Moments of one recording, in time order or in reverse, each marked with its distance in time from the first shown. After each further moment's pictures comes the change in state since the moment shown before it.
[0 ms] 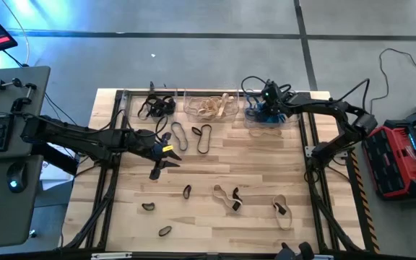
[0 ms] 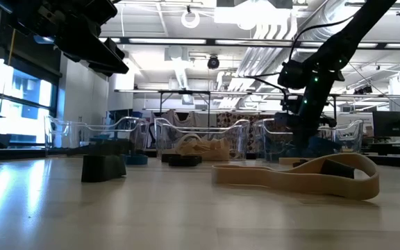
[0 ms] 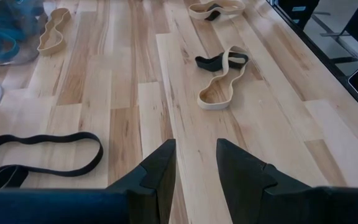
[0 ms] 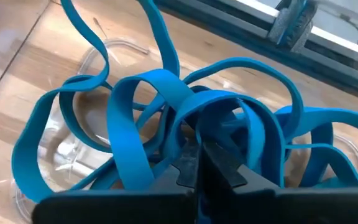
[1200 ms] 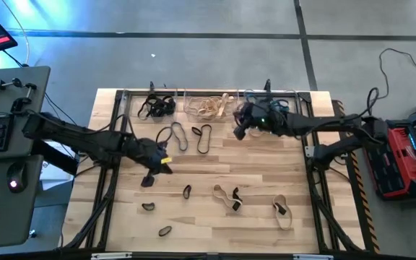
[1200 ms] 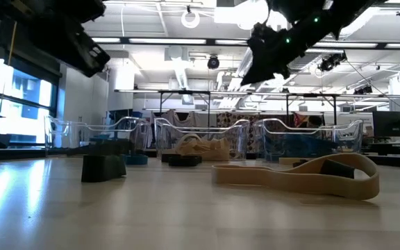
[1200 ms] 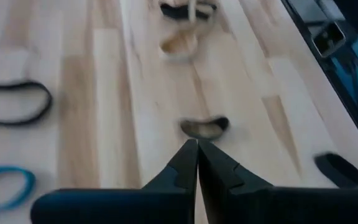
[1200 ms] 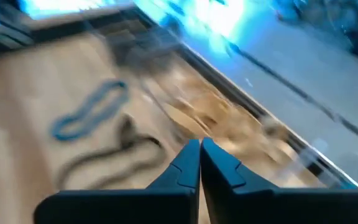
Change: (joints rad) left arm -0.121 0.000 0.078 -0.266 0.002 -0.111; right arm 0.564 -0.192 0.058 0.298 0.141 -0.139
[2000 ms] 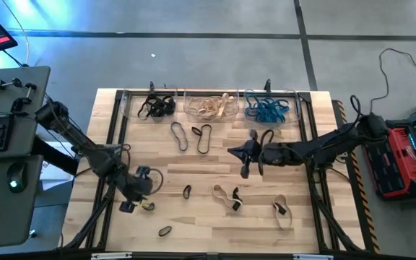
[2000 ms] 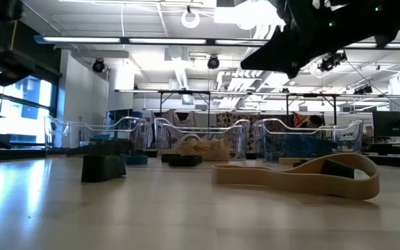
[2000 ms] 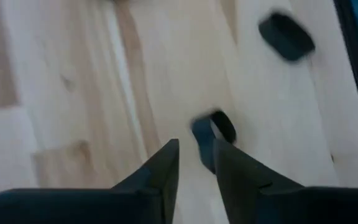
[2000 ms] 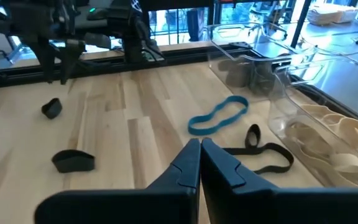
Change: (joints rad) left arm -0.531 0.088 0.001 -0.260 -0.175 -0.410; right arm 0.429 0.000 -0.267 0.488 0.092 0.012
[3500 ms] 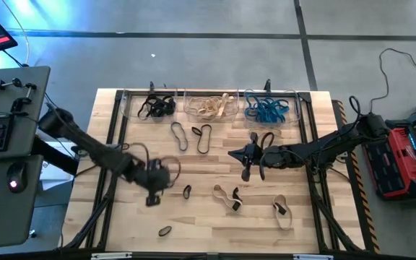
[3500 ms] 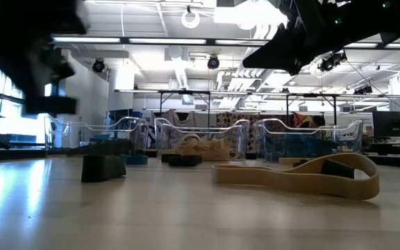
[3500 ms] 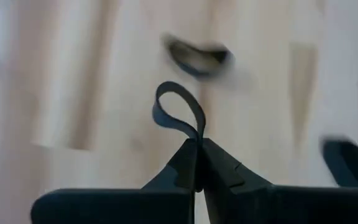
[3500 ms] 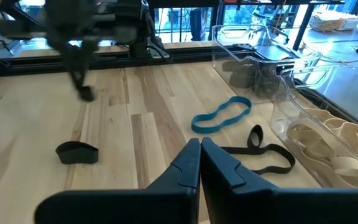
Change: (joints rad) left arm 0.203 0.192 0.140 0.049 -0.109 -0.121; right arm 0.042 0.000 0.000 -0.008 0.029 -0.035
